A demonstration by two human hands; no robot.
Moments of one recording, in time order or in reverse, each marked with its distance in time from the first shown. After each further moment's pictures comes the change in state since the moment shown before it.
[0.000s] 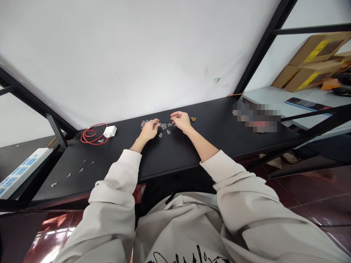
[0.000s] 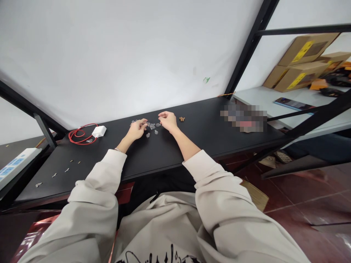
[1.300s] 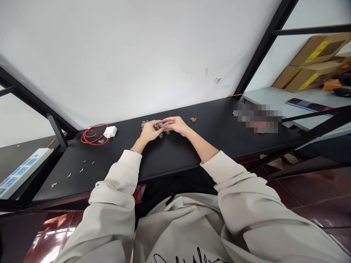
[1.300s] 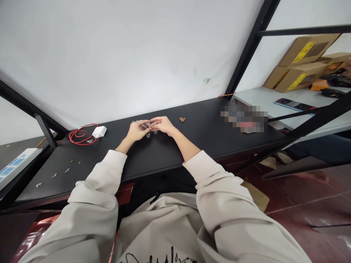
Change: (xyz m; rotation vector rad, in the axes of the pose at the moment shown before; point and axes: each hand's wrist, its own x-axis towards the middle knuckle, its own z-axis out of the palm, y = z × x) left_hand -0.010 0.015 -0.005 -0.044 0.088 0.102; right_hand -0.015 -0.006 0.007 0.341 -0.461 0.129
